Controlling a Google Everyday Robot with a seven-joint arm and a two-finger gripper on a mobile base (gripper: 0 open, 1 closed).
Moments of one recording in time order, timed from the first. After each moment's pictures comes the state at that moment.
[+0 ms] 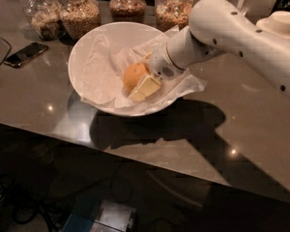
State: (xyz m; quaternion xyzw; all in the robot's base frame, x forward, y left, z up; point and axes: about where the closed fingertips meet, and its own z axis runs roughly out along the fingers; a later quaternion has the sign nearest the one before) arm 0.613 0.020 0.842 -0.62 0.69 0.18 0.33
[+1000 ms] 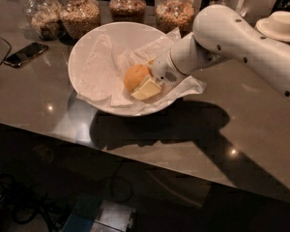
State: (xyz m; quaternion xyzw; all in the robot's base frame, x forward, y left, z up) arm 0.609 0.012 0.832 -0.60 0.70 0.19 0.34
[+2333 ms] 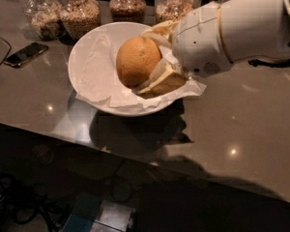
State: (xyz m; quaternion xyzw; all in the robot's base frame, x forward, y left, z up) arm 0.463 0.003 1.003 -0.67 0.56 0.14 0.47
